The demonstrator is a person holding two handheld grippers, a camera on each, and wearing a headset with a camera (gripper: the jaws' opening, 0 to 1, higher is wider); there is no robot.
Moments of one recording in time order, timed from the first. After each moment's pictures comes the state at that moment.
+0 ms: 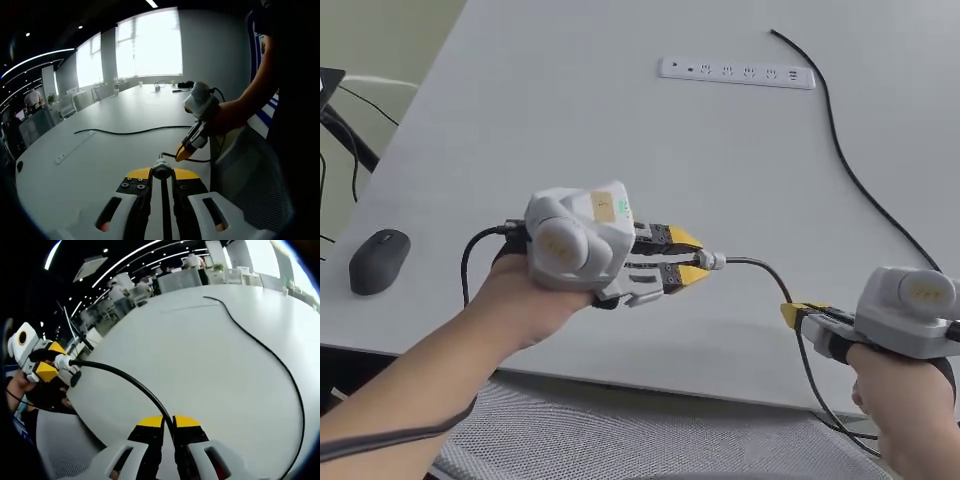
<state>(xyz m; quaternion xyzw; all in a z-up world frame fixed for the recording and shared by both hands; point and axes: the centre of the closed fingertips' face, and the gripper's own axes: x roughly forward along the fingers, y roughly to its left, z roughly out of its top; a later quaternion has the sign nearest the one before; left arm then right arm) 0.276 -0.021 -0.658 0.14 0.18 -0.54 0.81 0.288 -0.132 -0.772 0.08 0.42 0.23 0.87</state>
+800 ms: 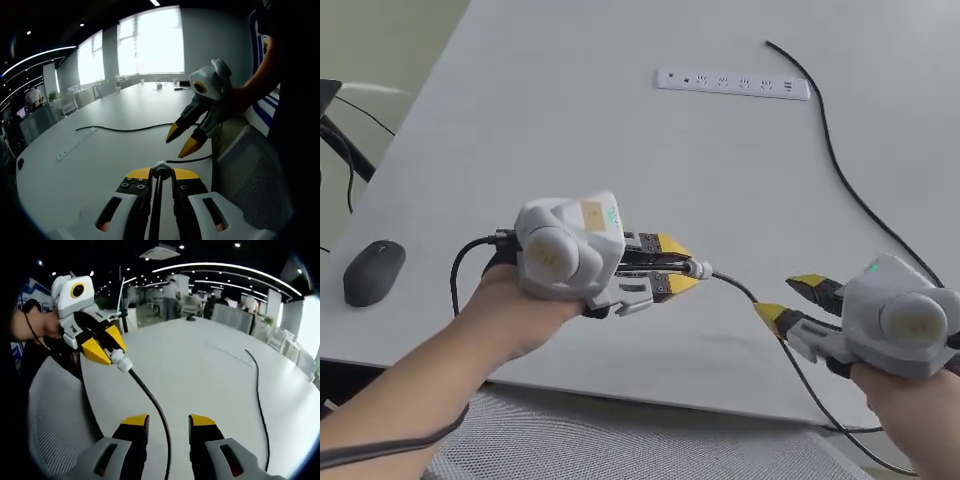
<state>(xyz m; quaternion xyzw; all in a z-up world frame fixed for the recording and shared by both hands) 0.280 -0.014 -0.661 0.14 0.19 -0.53 0.81 0.294 -0.081 -0.704 -0.15 0.27 0.40 0.86</state>
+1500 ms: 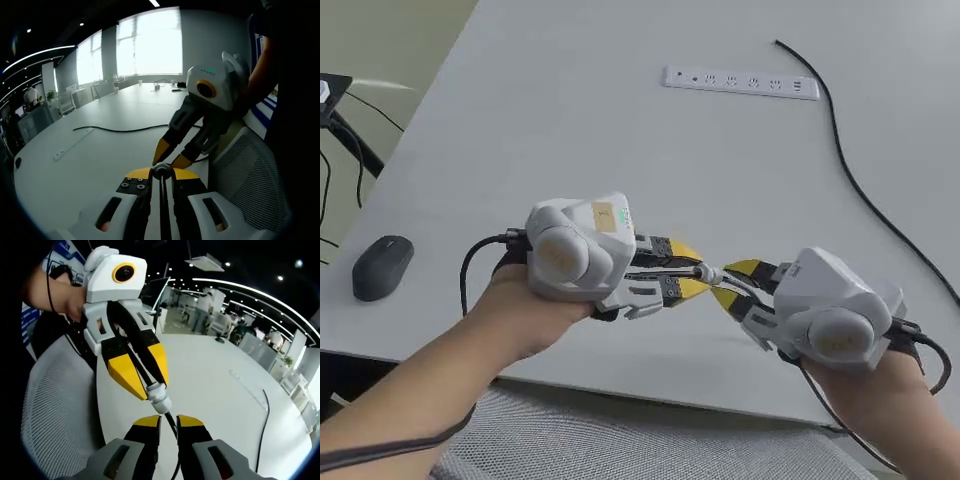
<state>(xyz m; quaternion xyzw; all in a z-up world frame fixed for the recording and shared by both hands) 0.273 -0.017 -0.660 0.13 0.19 -0.54 0.81 0.283 -0.021 -0.697 -0.24 0.21 0.48 0.82</state>
